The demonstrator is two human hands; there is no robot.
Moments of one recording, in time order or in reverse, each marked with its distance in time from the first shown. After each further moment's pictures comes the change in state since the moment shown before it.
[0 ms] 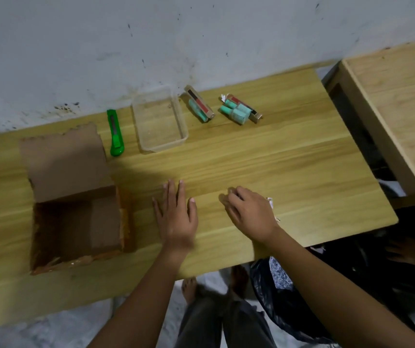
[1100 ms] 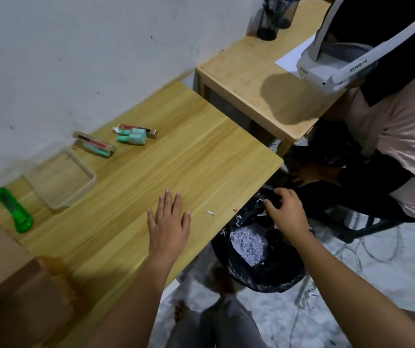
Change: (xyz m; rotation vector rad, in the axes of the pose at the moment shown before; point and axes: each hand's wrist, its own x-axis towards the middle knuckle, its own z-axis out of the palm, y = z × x) left_hand -0.015 0.075 0.017 0.061 -0.336 0.556; right_hand -0.172 0.047 -0.093 0.108 0.214 1.269
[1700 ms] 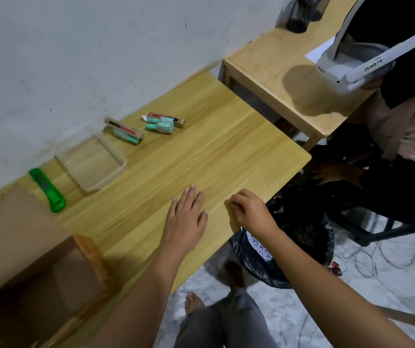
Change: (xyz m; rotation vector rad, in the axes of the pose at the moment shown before) left_hand -0.008 -0.034 -0.011 0.058 -0.084 0.190; right_hand -0.038 -0.090 0.073 0.079 -0.163 -0.561
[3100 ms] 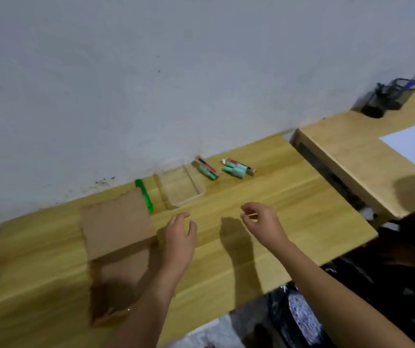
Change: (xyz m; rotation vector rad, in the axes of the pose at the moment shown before) left_hand -0.072 -0.059 -0.117 -0.522 0.540 -0.548; right_hand 0.064 -0.136 -0.011 0.198 -0.111 -0.055
